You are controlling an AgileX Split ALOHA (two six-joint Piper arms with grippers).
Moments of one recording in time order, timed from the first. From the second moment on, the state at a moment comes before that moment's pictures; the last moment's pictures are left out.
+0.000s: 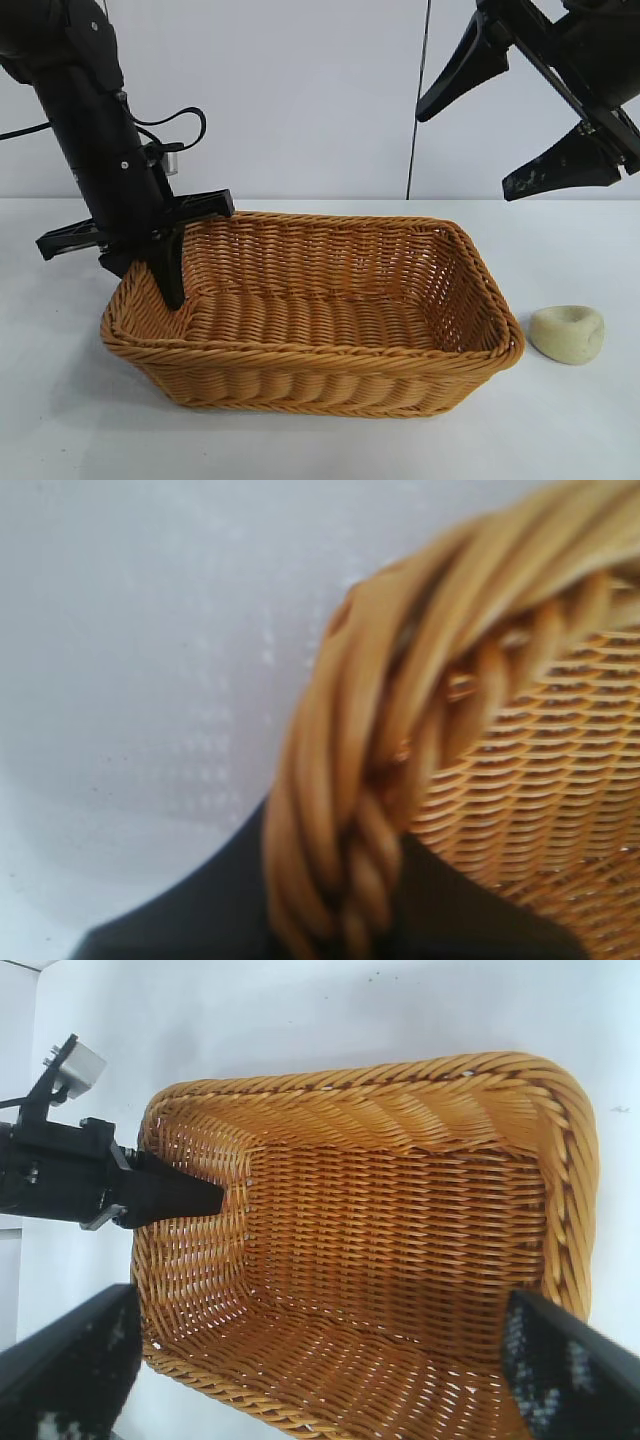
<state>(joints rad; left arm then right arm) -0.32 2.17 -1.51 -0.33 0.98 -0.14 0.10 1.55 -1.02 0.88 0.79 -0.37</state>
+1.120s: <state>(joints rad) -0.11 2.08 -1.82 -0.03 1.21 -0.12 0.10 1.55 -1.02 0.88 0.79 -0.37</state>
